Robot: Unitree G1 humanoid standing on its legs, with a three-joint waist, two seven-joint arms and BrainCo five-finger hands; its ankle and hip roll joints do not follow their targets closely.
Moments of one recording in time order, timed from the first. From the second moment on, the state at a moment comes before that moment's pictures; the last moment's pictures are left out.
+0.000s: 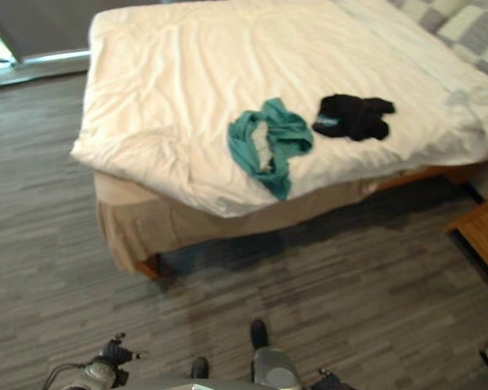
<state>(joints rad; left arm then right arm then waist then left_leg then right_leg) -0.08 0.27 -0.19 1.31 0.06 -0.10 0.09 0.00 -0.23 0.24 1.27 -0.04 -0.01 -0.08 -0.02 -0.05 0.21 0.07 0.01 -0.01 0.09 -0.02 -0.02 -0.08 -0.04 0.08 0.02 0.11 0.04</state>
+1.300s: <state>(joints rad) -1.17 0.58 -0.72 1.18 0.35 -0.12 0.34 -0.09 -0.30 0.26 1.20 0.02 -0.09 -0.15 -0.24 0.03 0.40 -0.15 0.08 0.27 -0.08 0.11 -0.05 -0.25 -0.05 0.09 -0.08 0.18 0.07</state>
